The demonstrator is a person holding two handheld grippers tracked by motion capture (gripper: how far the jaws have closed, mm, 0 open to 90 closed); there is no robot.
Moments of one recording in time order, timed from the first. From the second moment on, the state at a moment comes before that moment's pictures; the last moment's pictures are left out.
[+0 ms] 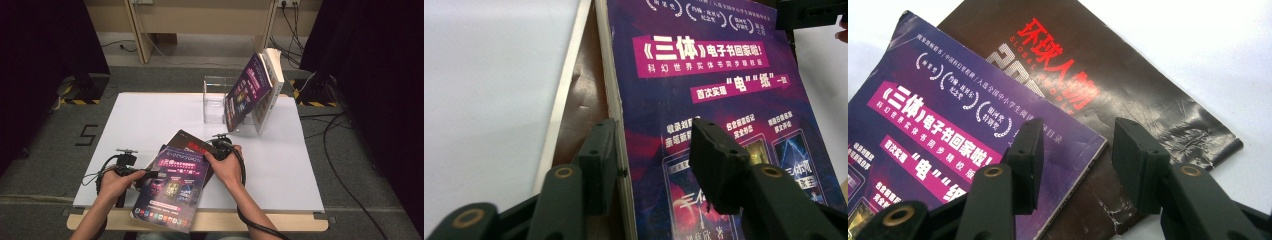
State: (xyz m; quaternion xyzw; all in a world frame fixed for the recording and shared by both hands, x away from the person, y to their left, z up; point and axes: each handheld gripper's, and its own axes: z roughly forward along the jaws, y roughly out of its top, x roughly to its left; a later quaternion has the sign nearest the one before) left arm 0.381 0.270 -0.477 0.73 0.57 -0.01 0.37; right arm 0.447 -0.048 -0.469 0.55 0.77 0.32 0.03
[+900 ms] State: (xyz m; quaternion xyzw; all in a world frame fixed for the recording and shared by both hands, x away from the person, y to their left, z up) left arm 0.384 0.263 -0.466 0.69 0.59 -0.01 0.41; right arm 0.438 -0.041 -0.470 0.55 0.78 0.31 0.05
